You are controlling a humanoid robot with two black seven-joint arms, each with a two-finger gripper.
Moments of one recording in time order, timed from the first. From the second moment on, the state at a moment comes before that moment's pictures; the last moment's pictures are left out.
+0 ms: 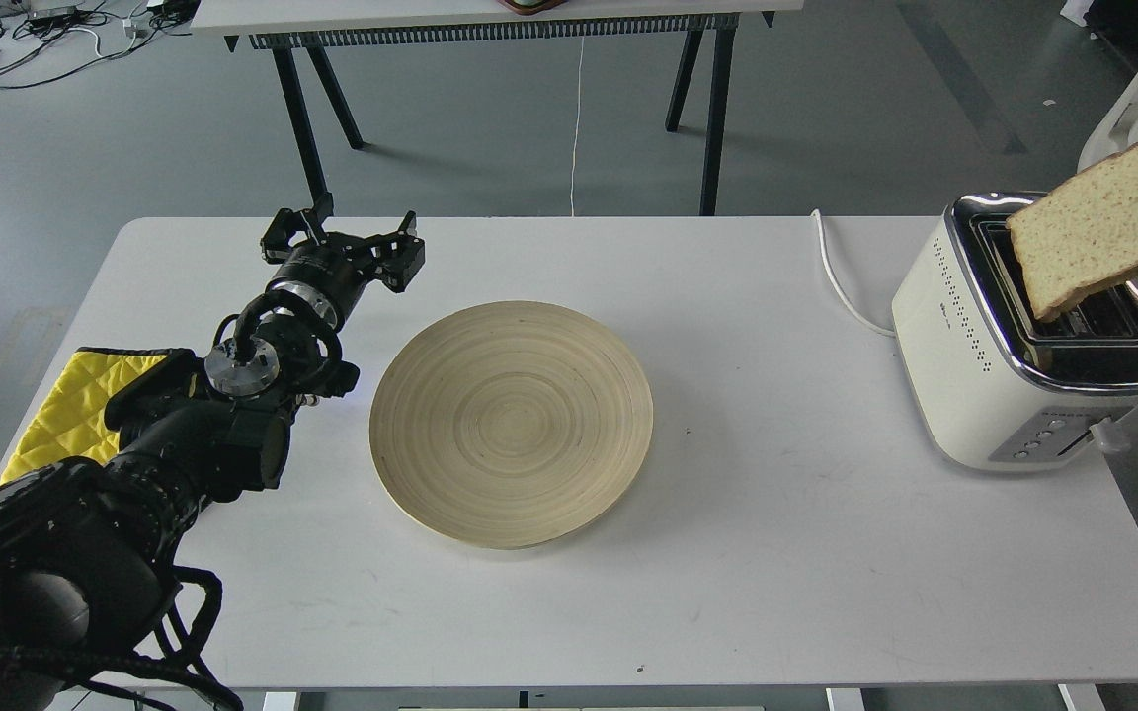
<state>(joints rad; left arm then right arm) -0.89 -0.01 -0.64 -0.16 -1.03 -0.49 0.15 1.92 -1.18 -0.93 1.35 -0.75 -0.01 0.13</state>
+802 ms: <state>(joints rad) -0.89 -0.01 -0.64 -0.16 -1.03 -0.49 0.16 1.92 -1.18 -0.96 1.35 -0.74 -0.01 0.12</state>
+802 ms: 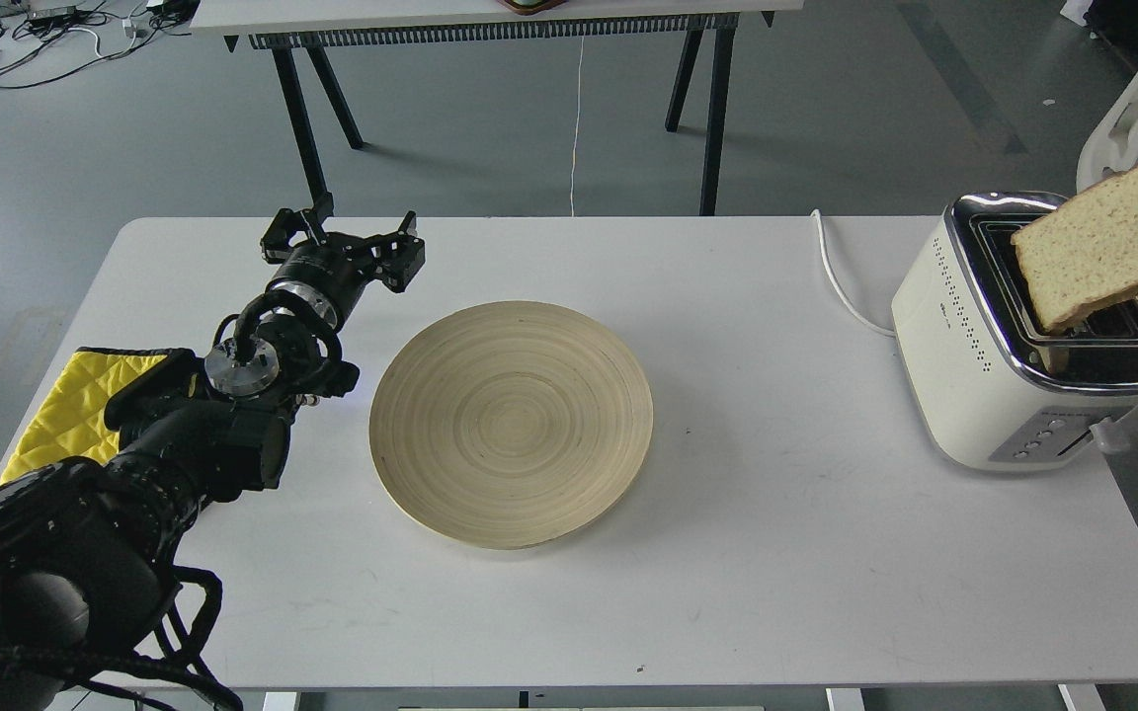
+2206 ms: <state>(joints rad) -0.89 -0.01 -0.64 -0.16 -1.03 -0.49 0.16 1.35 -0.77 -0.31 1.33 0.22 0.09 0.49</state>
